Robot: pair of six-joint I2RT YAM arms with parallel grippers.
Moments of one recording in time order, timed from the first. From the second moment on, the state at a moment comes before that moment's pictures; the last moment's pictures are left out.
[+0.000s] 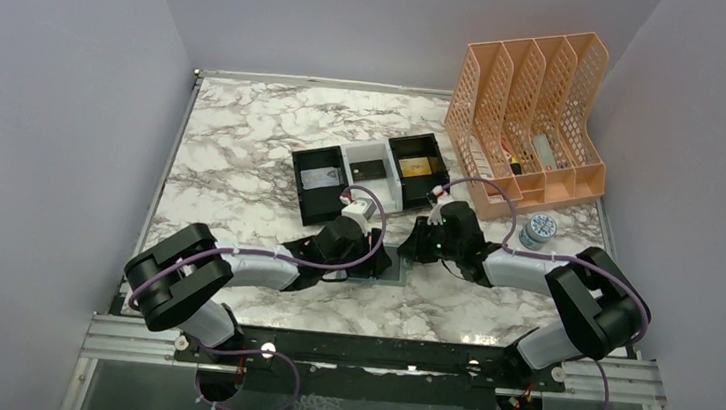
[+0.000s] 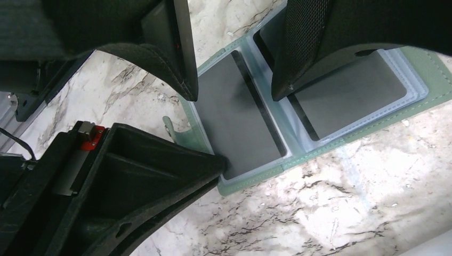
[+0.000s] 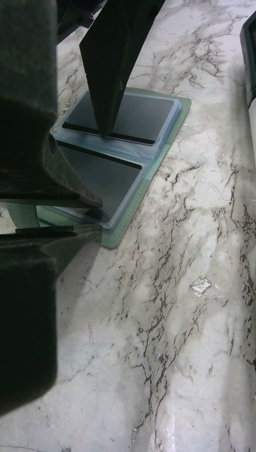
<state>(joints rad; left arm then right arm) -0.92 1.47 0.51 0.37 -0.03 -0.70 0.61 1.52 0.52 0.31 -0.24 0.49</state>
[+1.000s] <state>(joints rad) -0.93 1.59 0.51 0.51 -0.10 -0.77 0.61 1.52 0.51 0.33 -0.26 0.51</state>
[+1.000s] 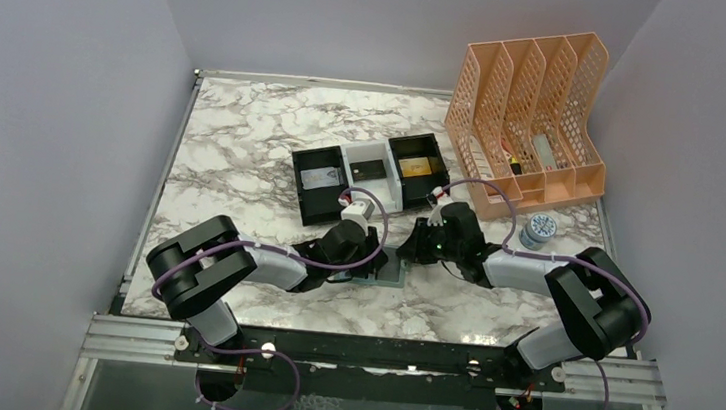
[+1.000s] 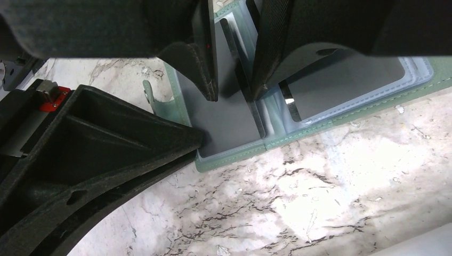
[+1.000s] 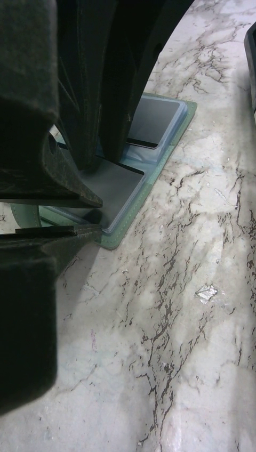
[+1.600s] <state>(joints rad) -0.93 1.56 0.45 0.54 -0.09 -0.84 0.61 1.52 0.50 0.33 -0.26 0.51</state>
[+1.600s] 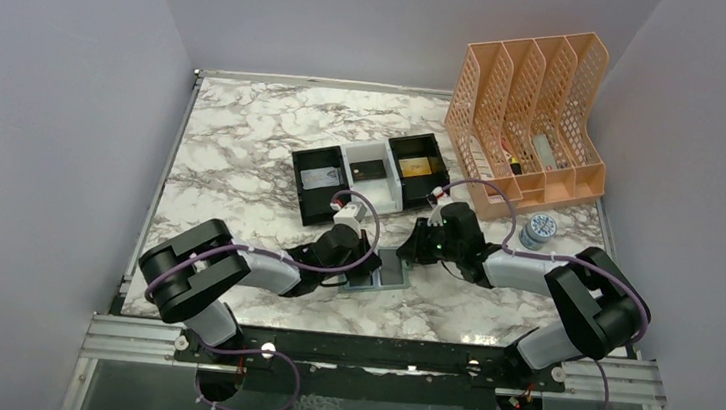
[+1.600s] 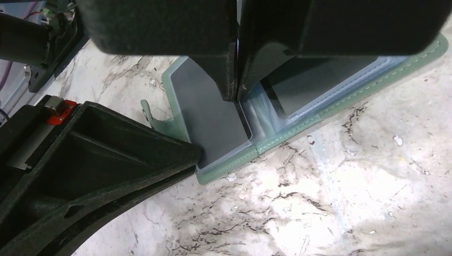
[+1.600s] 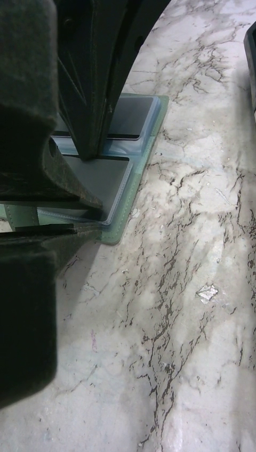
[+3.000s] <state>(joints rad) -0.93 1.50 0.39 0.57 -0.02 -0.83 0.61 1.46 0.50 0.18 -0.39 0.50</state>
